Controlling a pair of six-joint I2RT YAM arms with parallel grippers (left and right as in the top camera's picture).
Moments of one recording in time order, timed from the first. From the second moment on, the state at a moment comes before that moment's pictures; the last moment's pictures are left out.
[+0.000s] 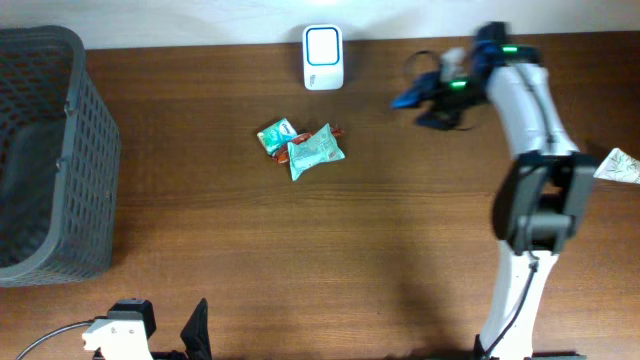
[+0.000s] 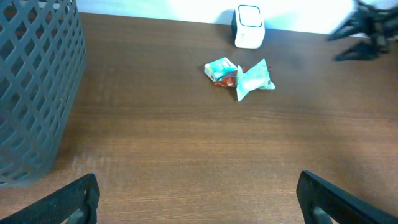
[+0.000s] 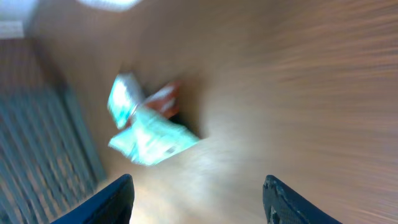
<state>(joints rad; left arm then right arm) -0.17 0.17 0.94 -1.23 -0.03 -0.18 -0.01 2.32 2.06 -1.10 -0.73 0.30</state>
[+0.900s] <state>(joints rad) -0.17 0.17 0.94 -1.24 -0.03 -0.18 0.65 2.36 2.06 -0.91 0.21 0.73</state>
